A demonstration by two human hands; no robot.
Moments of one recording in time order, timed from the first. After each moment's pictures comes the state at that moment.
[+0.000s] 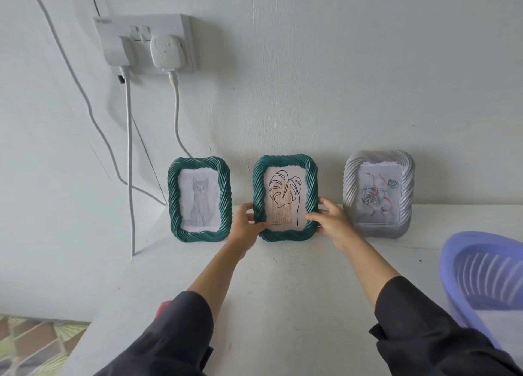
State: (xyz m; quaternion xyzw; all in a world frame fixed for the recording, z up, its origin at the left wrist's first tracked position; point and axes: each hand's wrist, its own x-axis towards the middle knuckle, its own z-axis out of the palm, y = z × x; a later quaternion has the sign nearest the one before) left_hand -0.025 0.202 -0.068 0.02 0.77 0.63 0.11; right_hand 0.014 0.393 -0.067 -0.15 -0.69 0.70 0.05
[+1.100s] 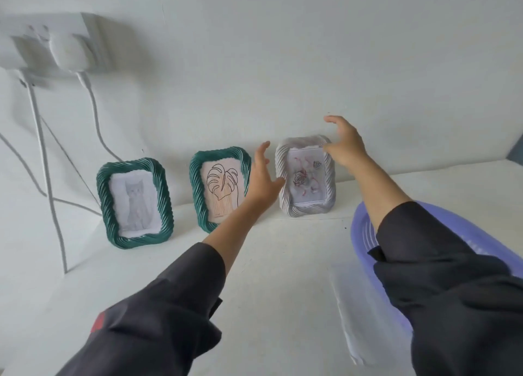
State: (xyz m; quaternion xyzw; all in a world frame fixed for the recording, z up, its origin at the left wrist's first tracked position) left_hand 0.026 0.344 0.001 0.28 0.79 0.54 0.00; right_hand 0.067 0.521 0.050 -0.22 -0.85 0.40 0.27
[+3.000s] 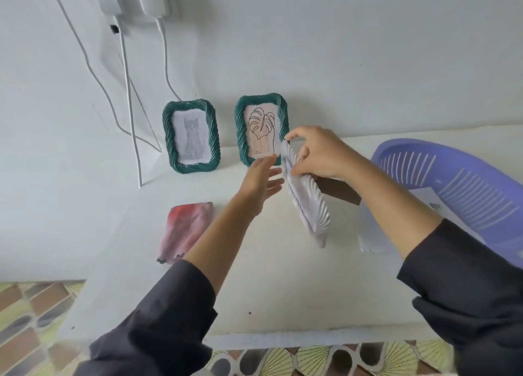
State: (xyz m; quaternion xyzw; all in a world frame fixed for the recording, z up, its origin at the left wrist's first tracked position) left_hand 0.152 0.208 -0.016 0.03 0.67 0.71 0.23; right_hand 0.214 0.331 0.055 -0.01 -0.95 0.31 0.07
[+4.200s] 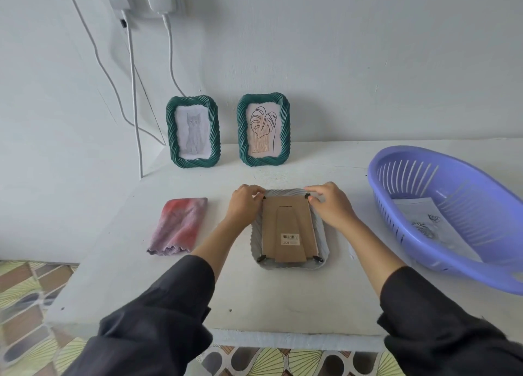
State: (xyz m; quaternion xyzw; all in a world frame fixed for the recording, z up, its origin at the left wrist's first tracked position) left_hand 0.143 0.199 -0.079 0.13 0.93 0.33 0.05; right_hand 0.205 0.385 -0.080 -0.11 -0.93 0.34 0.07
